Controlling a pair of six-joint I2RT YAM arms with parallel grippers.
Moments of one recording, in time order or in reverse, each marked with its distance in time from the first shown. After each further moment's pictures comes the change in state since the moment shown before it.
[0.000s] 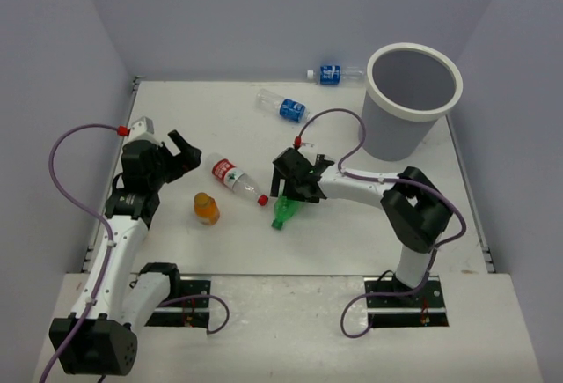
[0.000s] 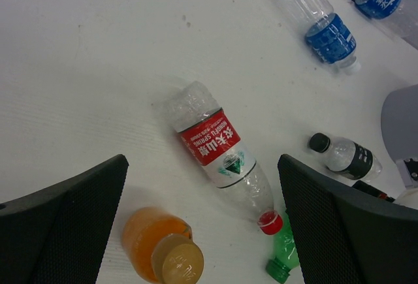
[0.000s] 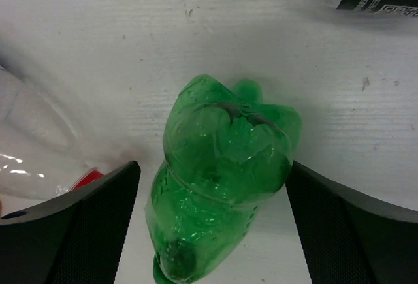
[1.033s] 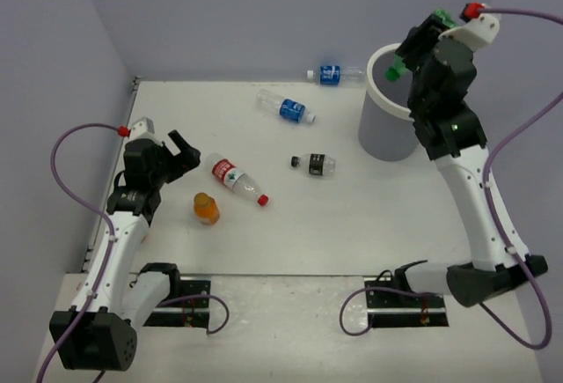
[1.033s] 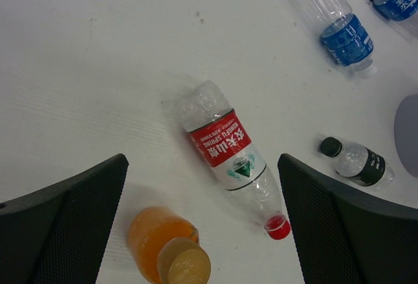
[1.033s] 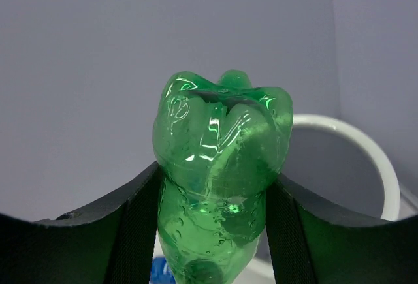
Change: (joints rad) left arm 0.000 0.033 0.000 0.000 -0.035 -0.005; right arm -0.529 -0.492 0.516 0.144 0.369 -0.567
